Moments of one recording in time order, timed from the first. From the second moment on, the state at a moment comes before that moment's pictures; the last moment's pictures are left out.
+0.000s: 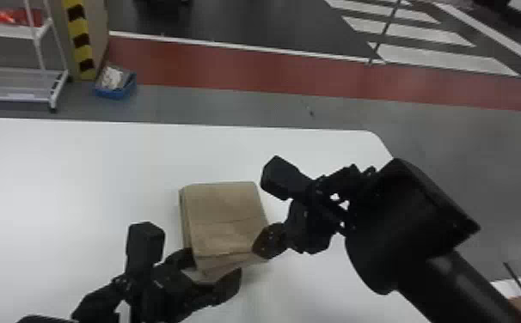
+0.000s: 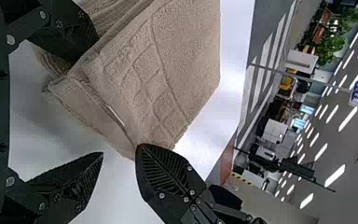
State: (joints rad) left arm 0.20 0.00 -0.28 -1.75 0.02 0.54 -0.58; right arm -0.24 -0.61 0.56 -2.06 0.42 1.08 1.22
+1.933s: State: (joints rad) left arm 0.21 0.00 -0.14 -1.94 -0.12 0.76 -0.96; right arm -0.22 -0.54 0.56 -2.01 0.46 1.03 1.20
